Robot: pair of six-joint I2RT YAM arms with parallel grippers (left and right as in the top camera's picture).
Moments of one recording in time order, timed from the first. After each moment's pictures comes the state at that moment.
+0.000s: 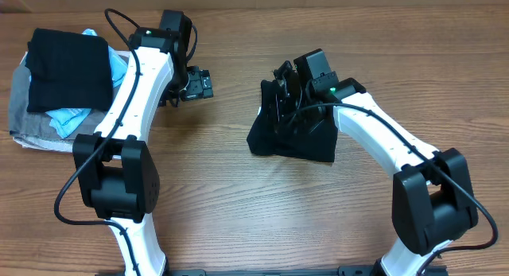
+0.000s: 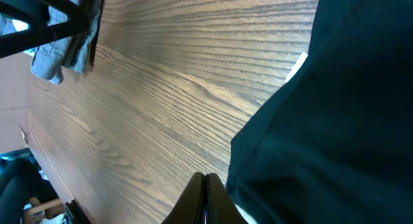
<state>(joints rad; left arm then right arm) -0.14 2.06 1.82 -1.22 -0.05 -0.36 0.41 1.87 1.34 -0.55 -0.56 0.35</state>
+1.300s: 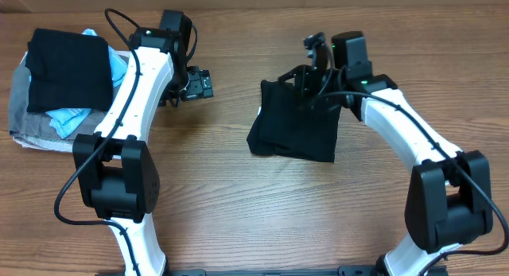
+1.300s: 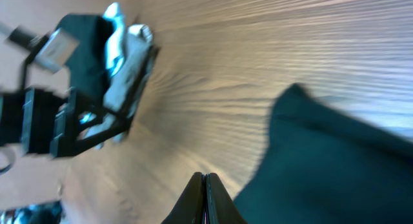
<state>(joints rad) -0.14 2.06 1.82 -1.22 -0.05 -0.36 0.23 1.85 1.31 -0.27 -0.67 0.41</state>
